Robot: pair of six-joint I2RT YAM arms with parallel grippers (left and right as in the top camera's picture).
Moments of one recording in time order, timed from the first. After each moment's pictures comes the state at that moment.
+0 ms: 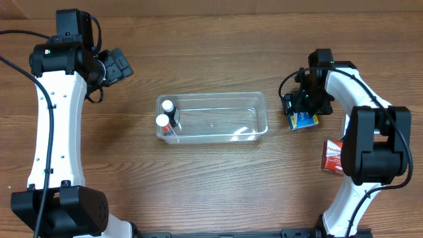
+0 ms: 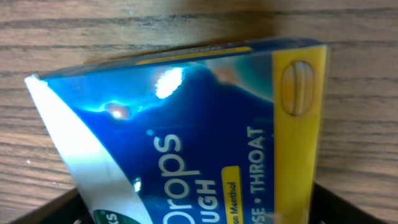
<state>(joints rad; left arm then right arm) 0.08 1.72 1.76 -1.21 -0.03 -0.44 -0.01 2.07 1.43 -0.92 -0.07 -0.07</state>
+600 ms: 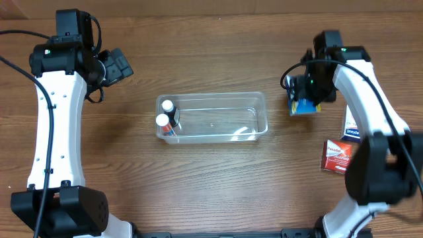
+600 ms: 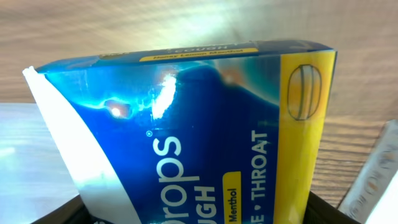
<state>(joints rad) 0.08 1.72 1.76 -1.21 -0.03 -0.44 0.06 1.86 1.58 -1.10 -0.07 0.04</state>
